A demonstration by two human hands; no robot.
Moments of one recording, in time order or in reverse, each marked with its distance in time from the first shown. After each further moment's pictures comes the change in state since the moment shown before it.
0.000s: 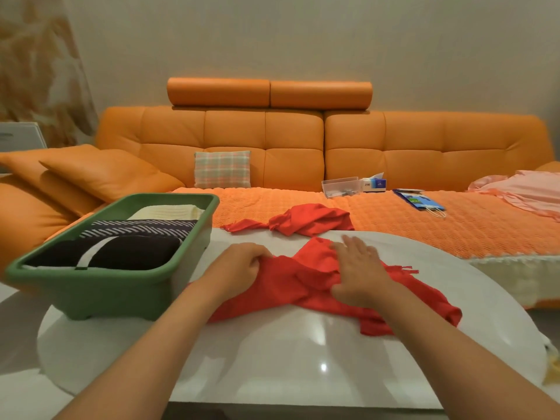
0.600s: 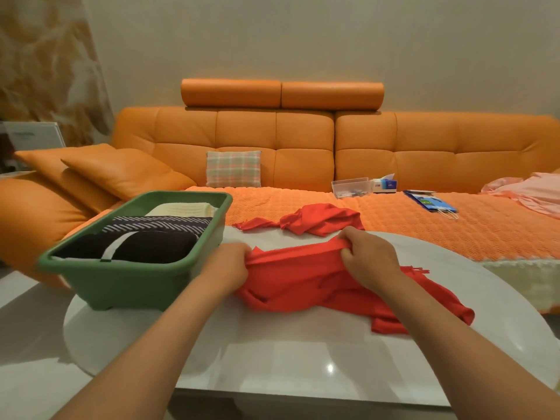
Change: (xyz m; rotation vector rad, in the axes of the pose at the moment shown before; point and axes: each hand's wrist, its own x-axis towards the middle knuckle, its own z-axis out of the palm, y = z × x) left_hand -0.017 -0.003 -0.026 0.169 -0.051 -0.389; right_hand 0.005 -0.013 -0.018 0.307 0.471 -0.031
